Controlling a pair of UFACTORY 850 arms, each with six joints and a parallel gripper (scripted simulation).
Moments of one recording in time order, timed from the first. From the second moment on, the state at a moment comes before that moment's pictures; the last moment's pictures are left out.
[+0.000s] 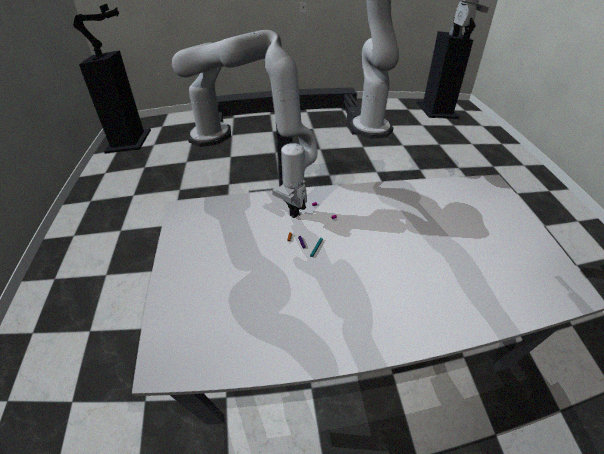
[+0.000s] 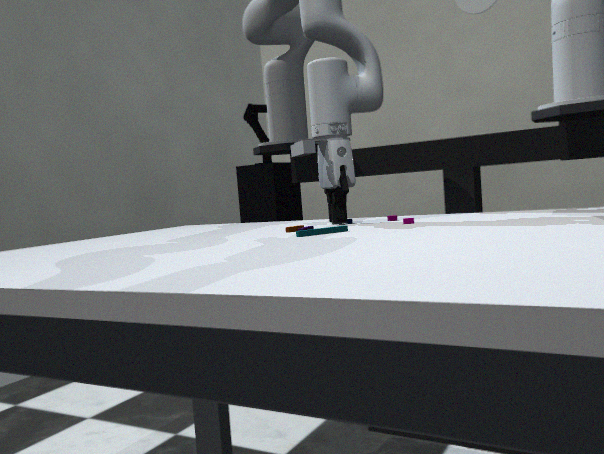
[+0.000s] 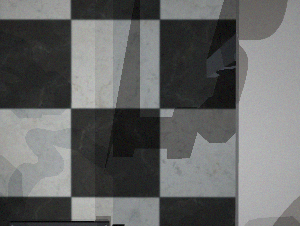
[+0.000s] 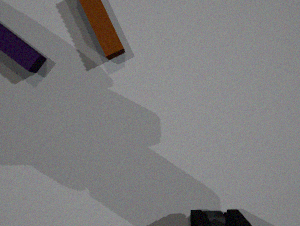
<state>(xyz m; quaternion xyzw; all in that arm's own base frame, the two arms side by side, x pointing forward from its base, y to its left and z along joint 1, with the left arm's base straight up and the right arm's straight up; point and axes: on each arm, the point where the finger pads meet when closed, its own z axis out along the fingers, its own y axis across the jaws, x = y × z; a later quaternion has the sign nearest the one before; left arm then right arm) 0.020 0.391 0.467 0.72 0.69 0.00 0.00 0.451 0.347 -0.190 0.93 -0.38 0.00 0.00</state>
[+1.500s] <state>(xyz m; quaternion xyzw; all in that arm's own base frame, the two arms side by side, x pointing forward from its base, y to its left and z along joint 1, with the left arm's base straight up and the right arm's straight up) 0.020 0.391 0.467 0.72 0.69 0.00 0.00 0.449 0.349 -0.190 0.93 -0.38 0.00 0.00</state>
